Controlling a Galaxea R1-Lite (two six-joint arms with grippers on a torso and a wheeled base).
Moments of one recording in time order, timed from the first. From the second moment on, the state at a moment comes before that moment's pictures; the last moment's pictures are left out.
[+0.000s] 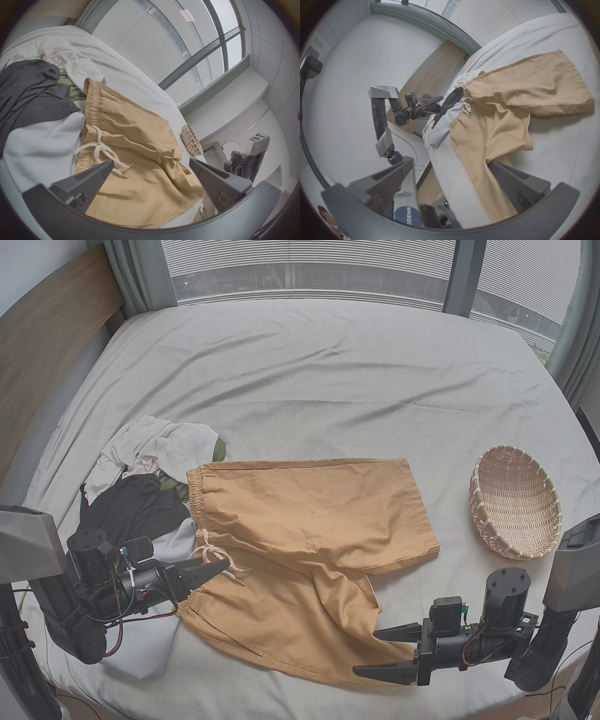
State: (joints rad) left arm -0.17 2.08 -0.31 -1.55 -0.62 -0.44; right arm 0.59 2.05 -0.14 -1.54 0.68 0.31
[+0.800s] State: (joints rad) left arm -0.16 2.07 -0.31 -1.55 -0.62 -0.44; right arm 0.66 2.24 -0.17 -1.54 0.70 0.32
